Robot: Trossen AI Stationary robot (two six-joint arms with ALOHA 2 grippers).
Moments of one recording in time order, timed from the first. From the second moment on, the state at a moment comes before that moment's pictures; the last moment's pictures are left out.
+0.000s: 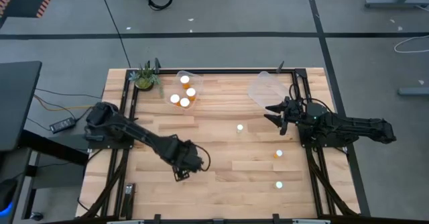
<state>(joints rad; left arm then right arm) -0.43 1.80 1.37 -1.13 -0.06 -0.75 -0.19 0.12 0.01 0.02 0.09 0.29</state>
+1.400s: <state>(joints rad) -0.38 1.96 1.37 -0.93 0.00 -0.75 -0.19 0.12 0.01 0.02 0.09 0.29</state>
